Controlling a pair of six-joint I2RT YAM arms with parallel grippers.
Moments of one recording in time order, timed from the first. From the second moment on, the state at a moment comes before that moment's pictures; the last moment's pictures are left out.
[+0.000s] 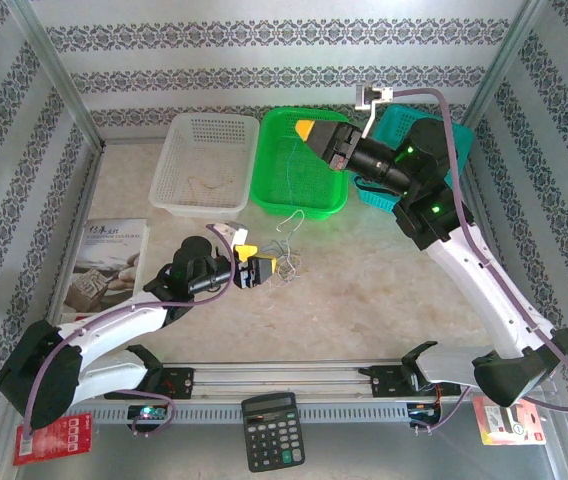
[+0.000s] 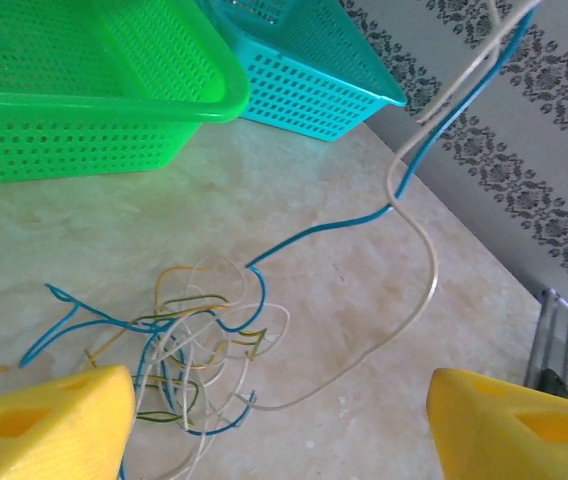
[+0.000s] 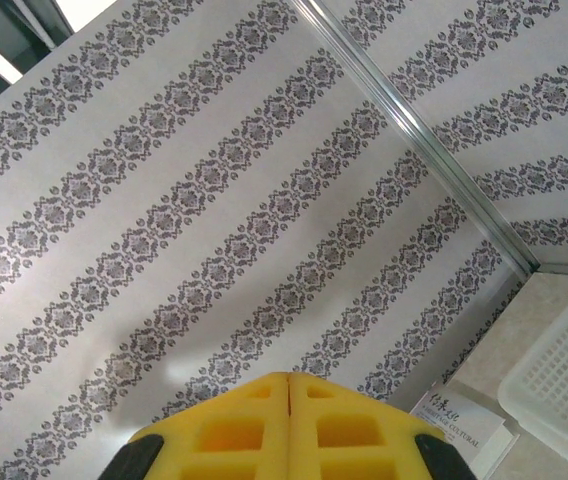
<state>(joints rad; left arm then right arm) -0.60 1.13 0.47 0.34 0.34 -0.44 0.50 1.26 1.46 0.00 -0.60 0.88</state>
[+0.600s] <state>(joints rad) -0.65 1.31 0.54 0.41 0.38 -0.48 0.53 1.27 1.45 0.00 -0.59 0.87</state>
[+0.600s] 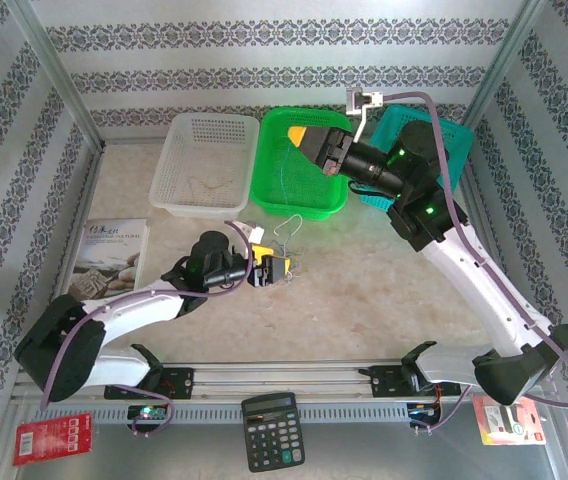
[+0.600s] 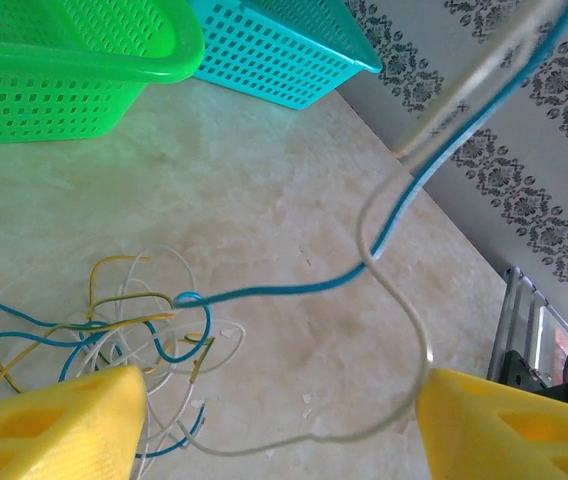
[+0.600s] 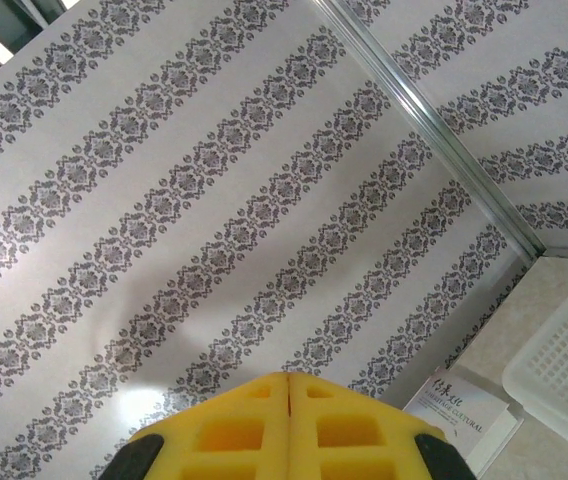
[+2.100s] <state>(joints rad) -0.66 1.63 0.36 0.73 0.32 -0.56 0.38 1.50 2.14 -0.07 -0.64 0.97</state>
